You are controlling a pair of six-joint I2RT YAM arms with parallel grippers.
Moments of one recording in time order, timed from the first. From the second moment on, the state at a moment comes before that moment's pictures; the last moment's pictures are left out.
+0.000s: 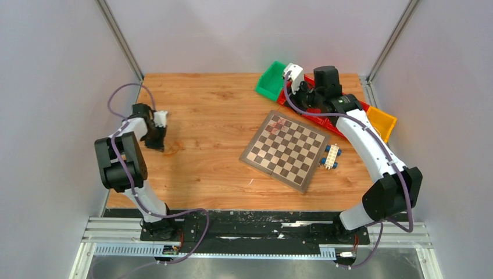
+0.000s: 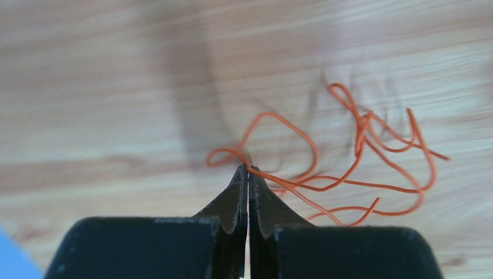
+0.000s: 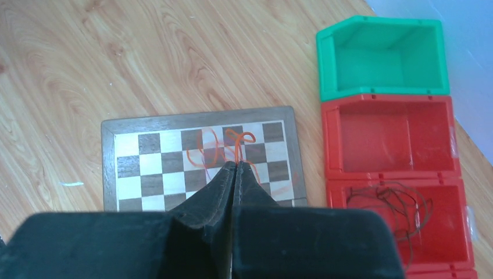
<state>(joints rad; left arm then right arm) 0.18 1.76 1.09 -0.57 0.17 0.34 0.35 1.51 1.47 -0.54 -0.45 -0.44</state>
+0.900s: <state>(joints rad) 0.12 1.29 1.20 -0.63 1.04 0.09 0.63 1.81 1.73 -0.44 -0.84 -0.23</state>
